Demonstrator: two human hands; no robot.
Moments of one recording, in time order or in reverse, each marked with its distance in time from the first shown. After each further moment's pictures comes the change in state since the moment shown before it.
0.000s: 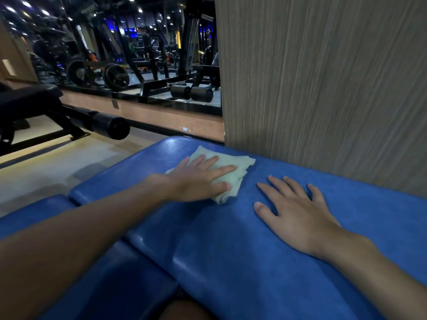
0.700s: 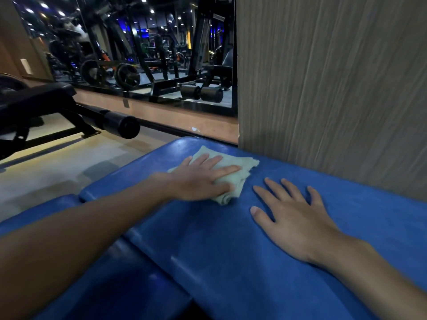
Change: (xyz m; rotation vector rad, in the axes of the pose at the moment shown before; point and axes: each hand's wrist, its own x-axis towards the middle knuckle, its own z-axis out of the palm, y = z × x) left_hand 0.003 -0.024 -0.002 0.032 0.006 -0.048; right_hand 0.020 -0.027 0.005 -0.041 -0.018 -0.067
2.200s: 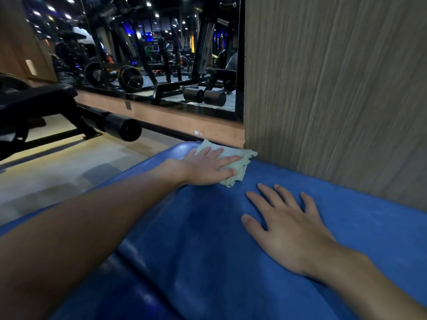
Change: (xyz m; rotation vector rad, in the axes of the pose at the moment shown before) left_hand 0.066 -0.030 -0.004 -0.009 0.004 -0.052; right_hand 0.021 -0.016 0.004 0.012 0.014 -0.045
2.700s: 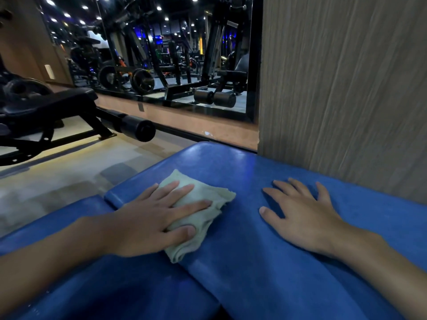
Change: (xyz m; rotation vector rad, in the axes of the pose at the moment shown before) left_hand -0.204 -0.031 0.010 0.061 -0.106 0.062; right_hand 0.005 -0.008 -0.013 -0.032 -0.014 0.009
